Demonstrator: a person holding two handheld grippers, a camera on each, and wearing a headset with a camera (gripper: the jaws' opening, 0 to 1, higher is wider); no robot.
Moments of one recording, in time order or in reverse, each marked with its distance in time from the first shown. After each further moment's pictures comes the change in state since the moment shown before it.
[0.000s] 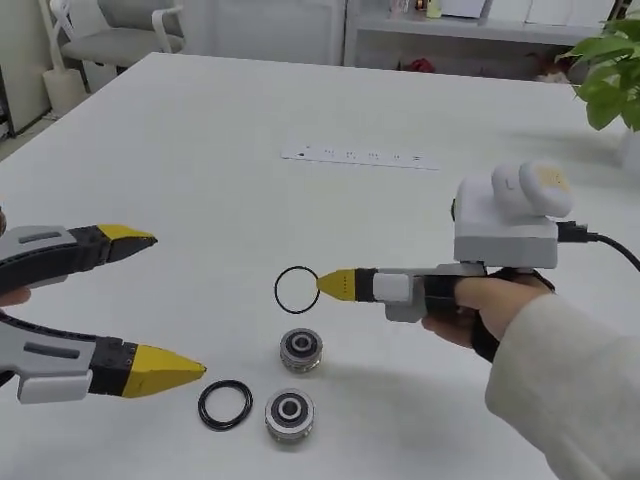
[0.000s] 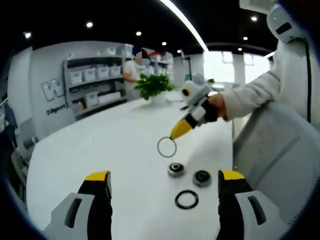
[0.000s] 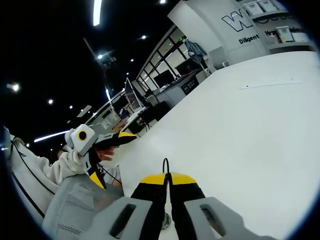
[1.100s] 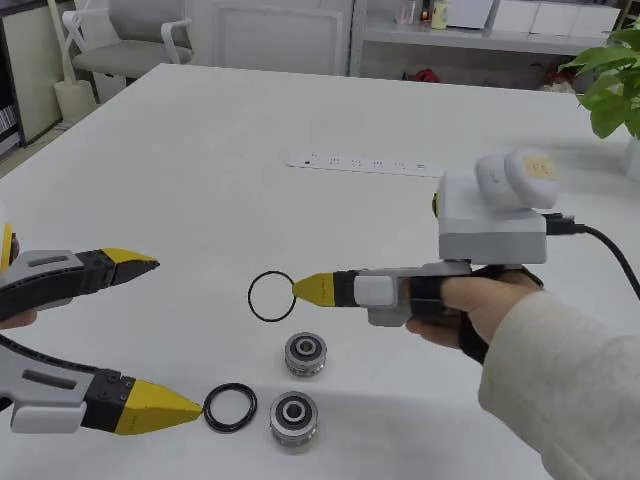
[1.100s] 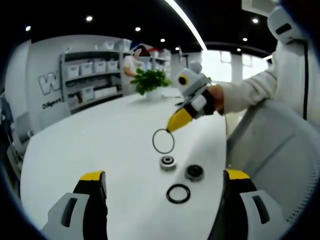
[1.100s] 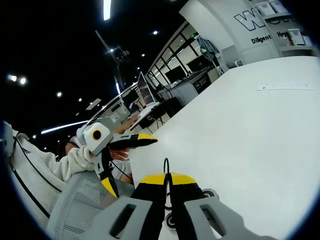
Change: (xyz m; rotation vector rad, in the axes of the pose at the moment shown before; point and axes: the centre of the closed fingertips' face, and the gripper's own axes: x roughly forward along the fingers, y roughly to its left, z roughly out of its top) left arm -0.001 -0.015 -0.011 -0.033 0.031 -0.046; right arm 0.012 0.037 -0.004 -0.051 0.047 0.086
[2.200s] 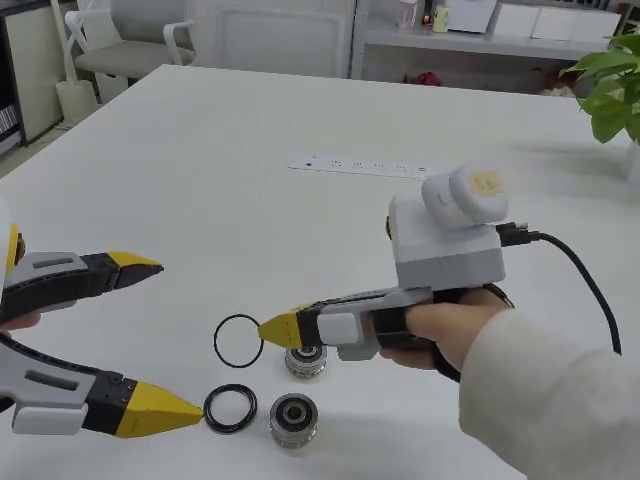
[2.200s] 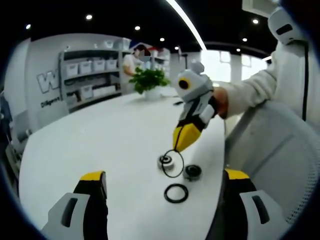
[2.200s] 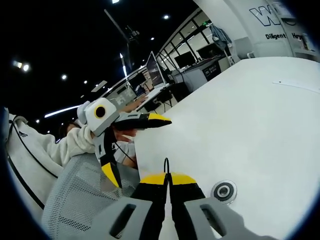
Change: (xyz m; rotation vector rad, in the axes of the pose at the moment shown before) left arm 0.001 -0.003 -0.002 -0.007 0.007 -0.016; right arm 0.023 0.021 -0.034 -0.074 0.145 0.046
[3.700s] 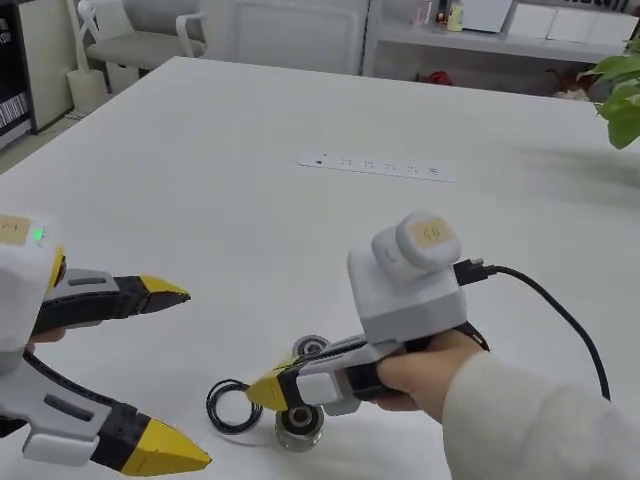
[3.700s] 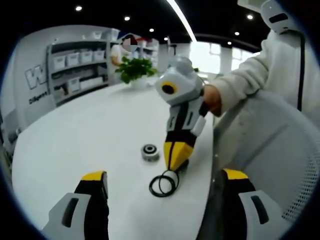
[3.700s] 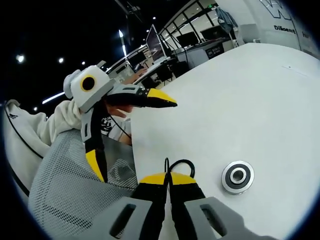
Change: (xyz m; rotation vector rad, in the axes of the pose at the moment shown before) left arm 0.012 -0.017 -0.023 0.014 0.092 -0.110; right arm 0.026 -0.006 -0.048 -0.028 0.186 -0.013
